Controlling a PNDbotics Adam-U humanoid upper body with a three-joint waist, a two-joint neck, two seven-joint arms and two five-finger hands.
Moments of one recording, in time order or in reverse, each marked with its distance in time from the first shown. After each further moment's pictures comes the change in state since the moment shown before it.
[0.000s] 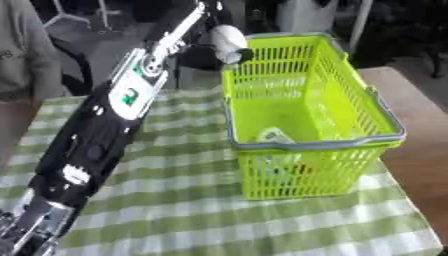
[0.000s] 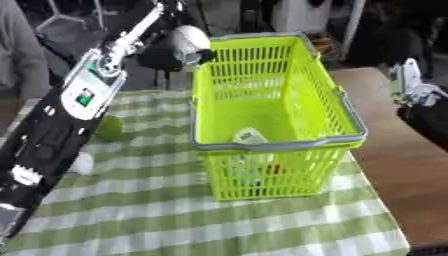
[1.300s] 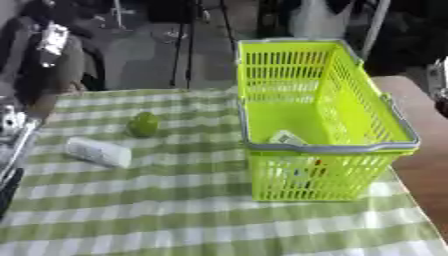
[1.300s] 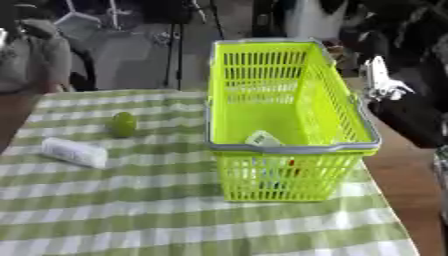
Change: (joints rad) left arm 0.658 0.258 0.338 -0.667 0.556 0.063 0.263; right arm 0.054 -0.001 -0.032 0.000 0.000 0.015 -0.028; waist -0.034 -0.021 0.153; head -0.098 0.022
